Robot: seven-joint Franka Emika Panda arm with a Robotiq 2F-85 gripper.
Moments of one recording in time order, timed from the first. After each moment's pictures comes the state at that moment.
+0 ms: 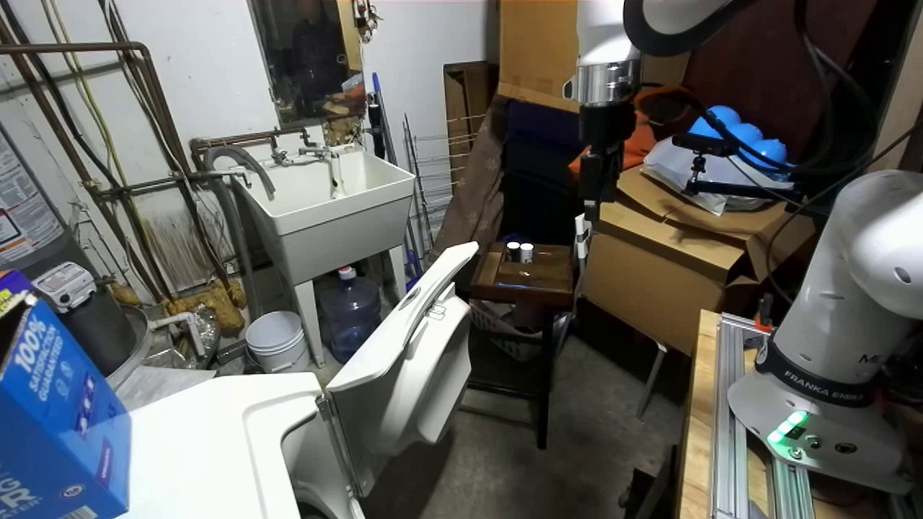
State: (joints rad) arm -0.03 -0.55 -0.02 -2.54 0.00 1.86 0.03
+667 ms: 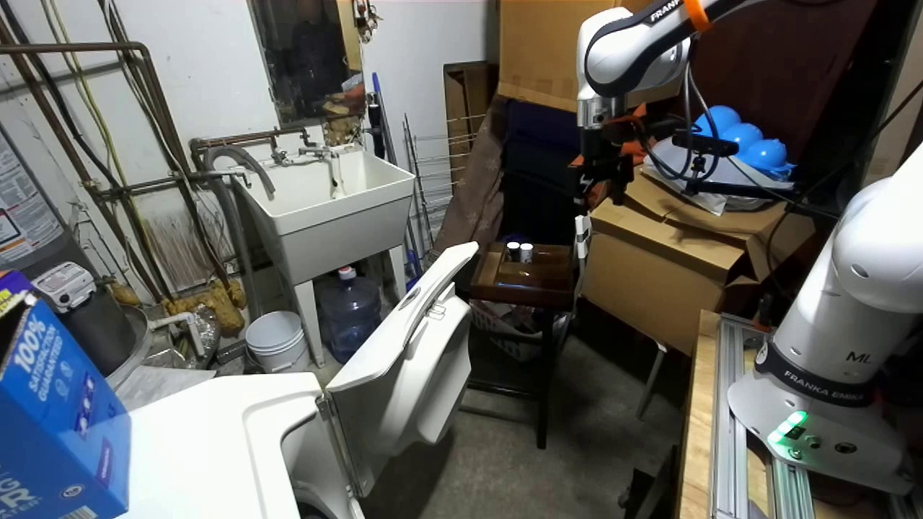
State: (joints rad) arm -0.25 -0.22 -0.18 -2.41 -0.06 1.99 0.24
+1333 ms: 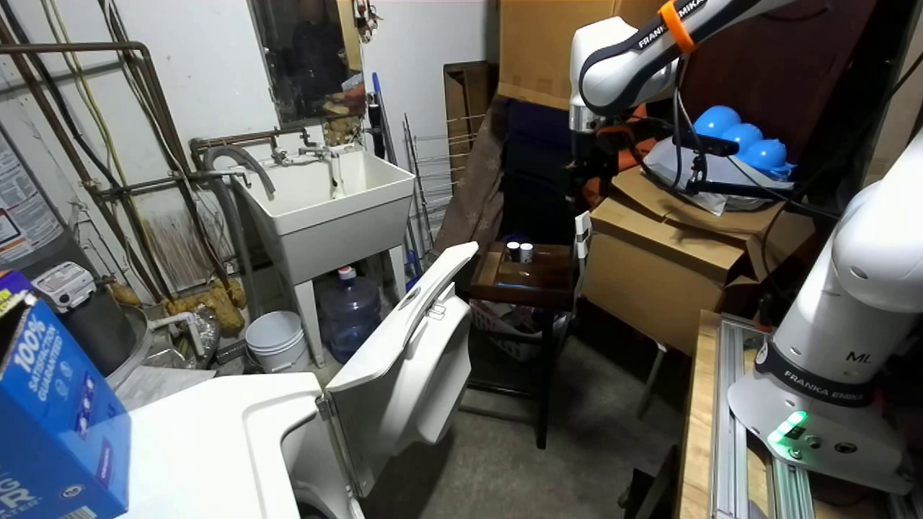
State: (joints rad) arm -0.25 -0.15 -0.20 -2.40 -0.20 2.19 0.16
